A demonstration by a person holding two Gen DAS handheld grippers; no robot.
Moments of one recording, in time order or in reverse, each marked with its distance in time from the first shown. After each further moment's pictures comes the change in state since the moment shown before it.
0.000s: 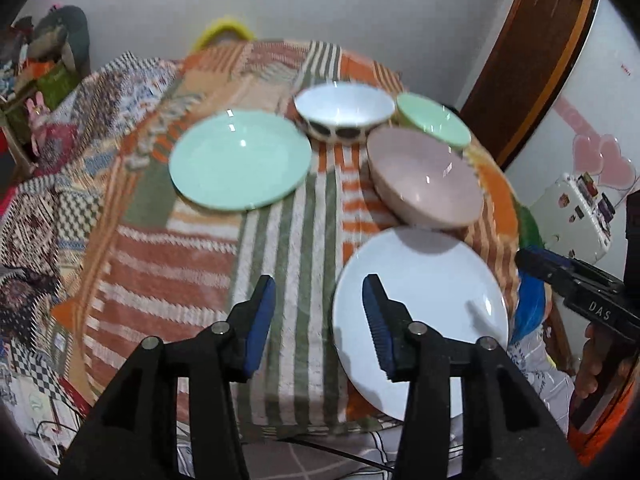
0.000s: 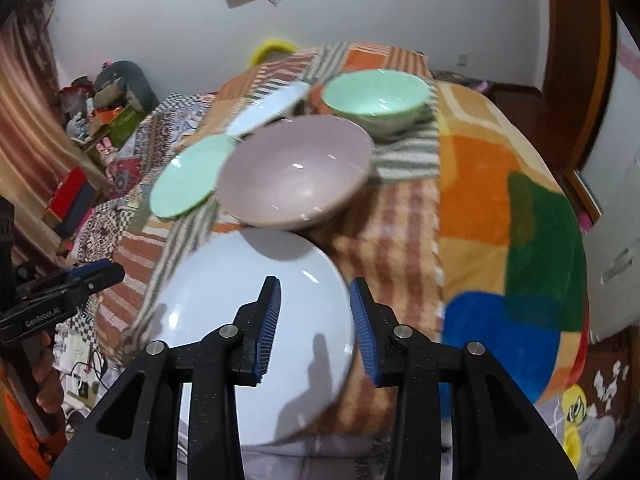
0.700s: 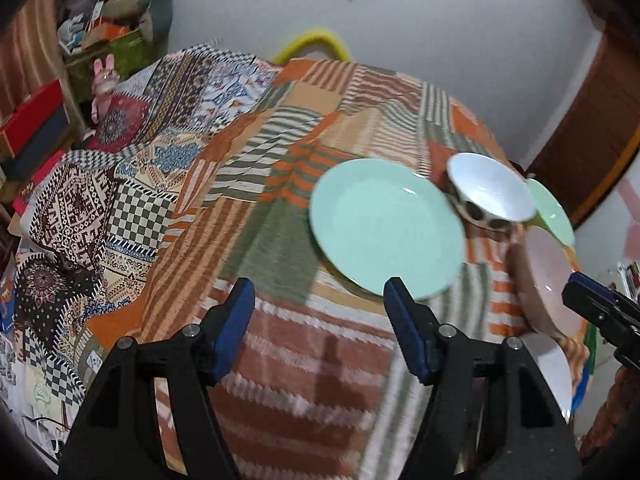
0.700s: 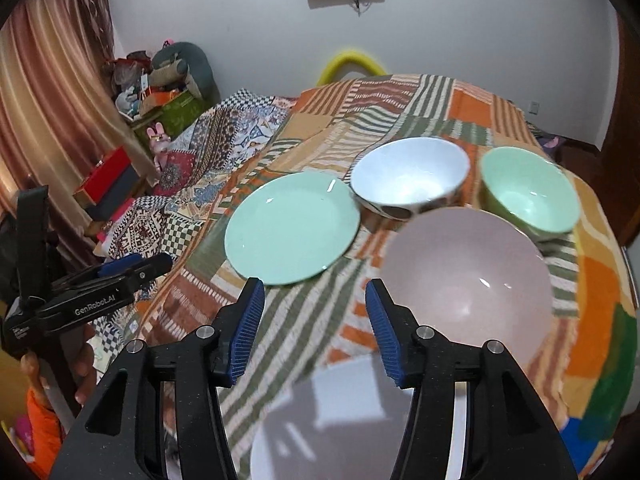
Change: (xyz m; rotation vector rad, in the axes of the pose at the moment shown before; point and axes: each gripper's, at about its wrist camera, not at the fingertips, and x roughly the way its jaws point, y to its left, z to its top) left arm 0.042 0.145 0.049 -0.232 -0.056 0.162; right arm 0.083 0.110 0.073 -0.163 -0.003 0.111
